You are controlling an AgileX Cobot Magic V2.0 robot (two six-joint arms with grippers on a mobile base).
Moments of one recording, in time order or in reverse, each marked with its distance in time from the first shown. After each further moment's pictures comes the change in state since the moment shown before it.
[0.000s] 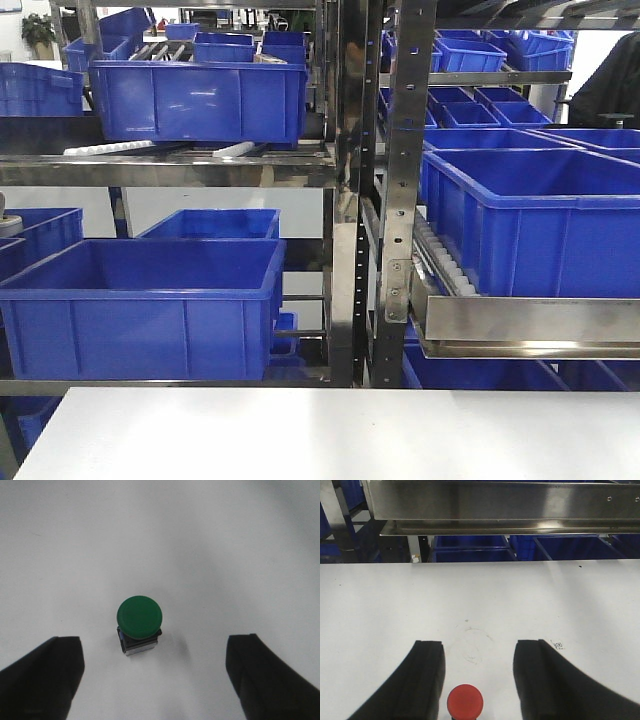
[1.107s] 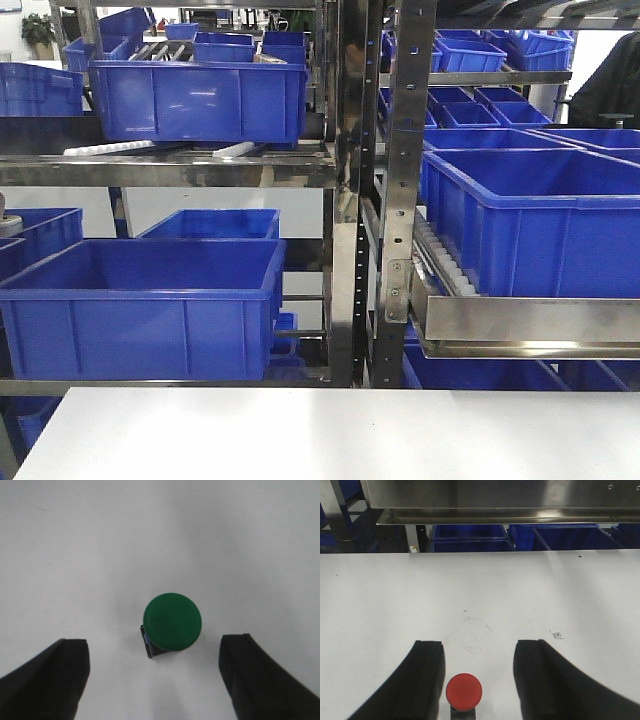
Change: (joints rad) left arm 0.000 0.307 0.011 -0.141 -0.223 0.217; right arm 0.000 0.001 0.001 0.000 0.030 0.000
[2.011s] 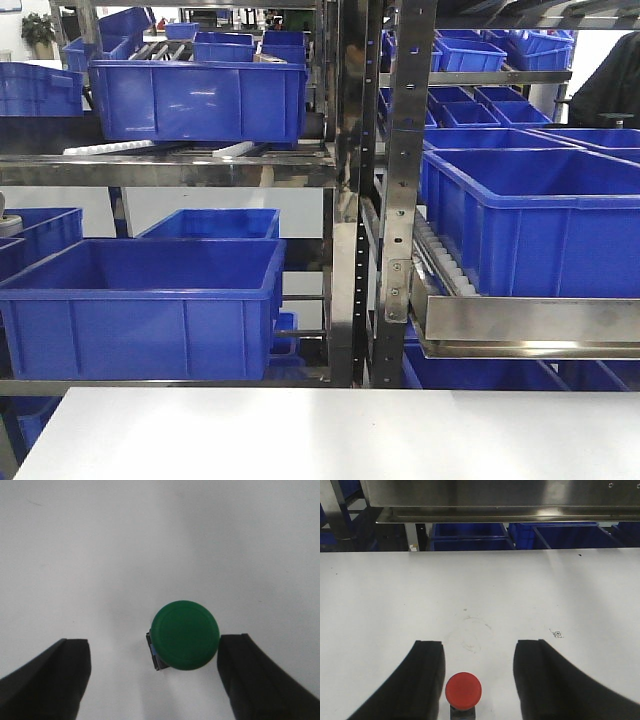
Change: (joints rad) left arm 0.000 0.148 0.000 -0.394 -0.089 0.410; right arm 0.000 0.000 0.000 0.000 0.002 0.000
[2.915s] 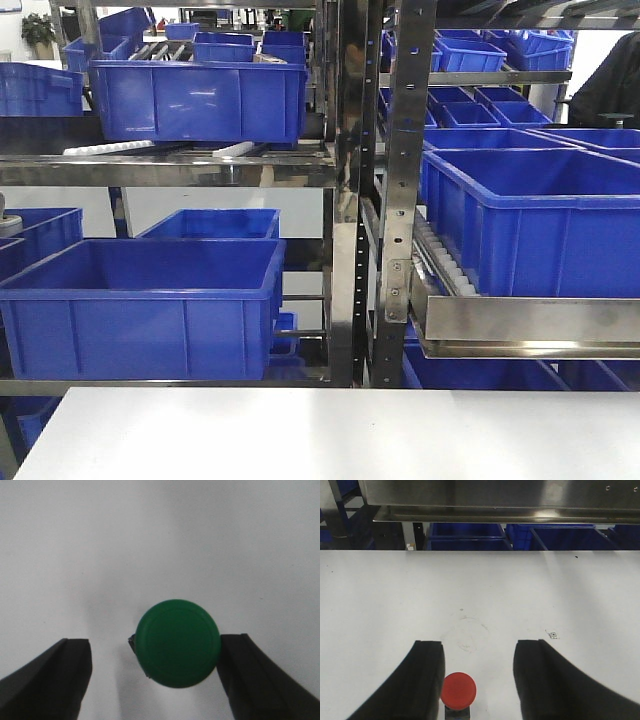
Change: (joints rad) left arm 0.000 0.210 -0.052 -0.383 0.016 0.369; right arm 0.000 0.000 0.000 -0.022 0.001 0.000
